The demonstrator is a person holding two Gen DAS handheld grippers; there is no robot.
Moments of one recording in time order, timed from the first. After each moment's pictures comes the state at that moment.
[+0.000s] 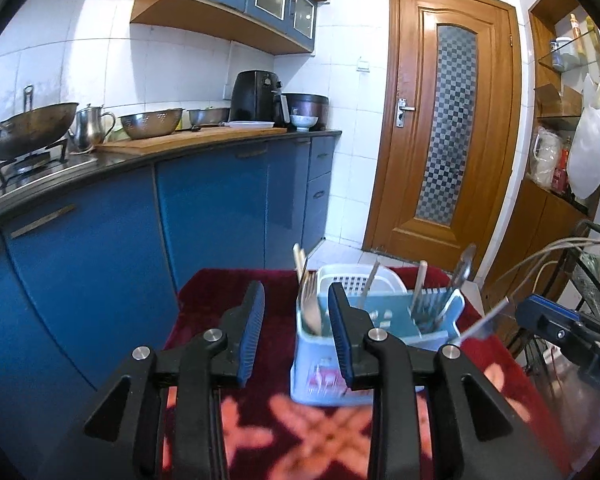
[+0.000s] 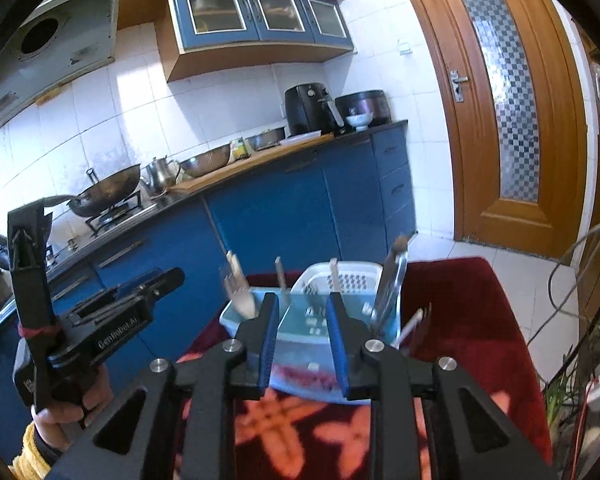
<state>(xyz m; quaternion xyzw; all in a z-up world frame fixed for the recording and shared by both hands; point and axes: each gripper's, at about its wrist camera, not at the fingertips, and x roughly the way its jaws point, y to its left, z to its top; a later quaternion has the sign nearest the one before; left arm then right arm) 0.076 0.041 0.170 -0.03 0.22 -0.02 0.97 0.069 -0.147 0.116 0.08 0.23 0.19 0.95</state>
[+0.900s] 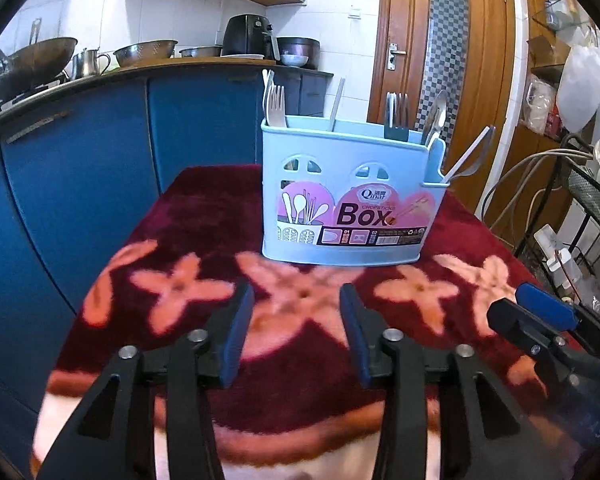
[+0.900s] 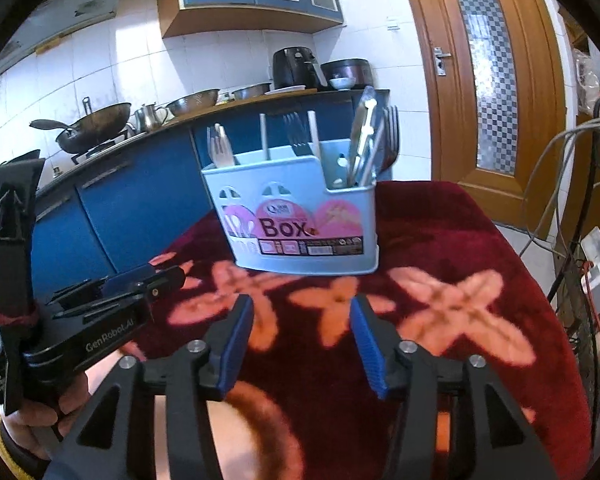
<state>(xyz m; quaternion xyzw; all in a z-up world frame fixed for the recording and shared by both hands) 0.014 0.007 0.040 -0.03 0.30 -0.04 0.95 0.000 -0.145 -0.007 0.05 0.25 0.15 0.95</state>
